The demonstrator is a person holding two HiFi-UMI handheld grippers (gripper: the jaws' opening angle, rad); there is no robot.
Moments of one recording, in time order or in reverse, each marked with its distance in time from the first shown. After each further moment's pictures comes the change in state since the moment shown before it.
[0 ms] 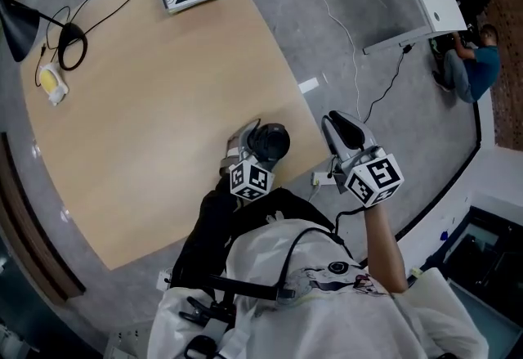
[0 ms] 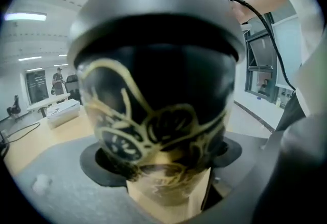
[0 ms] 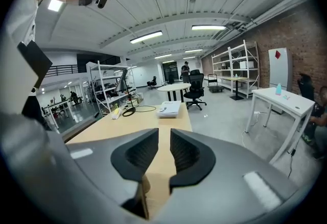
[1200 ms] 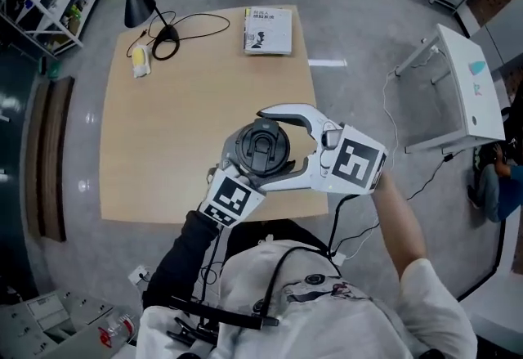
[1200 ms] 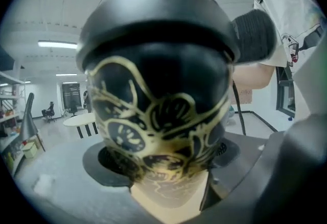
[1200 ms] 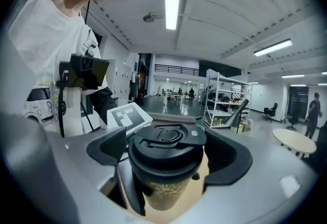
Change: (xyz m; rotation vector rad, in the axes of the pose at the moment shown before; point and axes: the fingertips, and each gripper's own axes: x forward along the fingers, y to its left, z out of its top) left arm -0.162 0.074 0.241 -0.091 -0.187 0.332; right arm -0.056 0.208 0.158 -0.729 -0.117 1.231
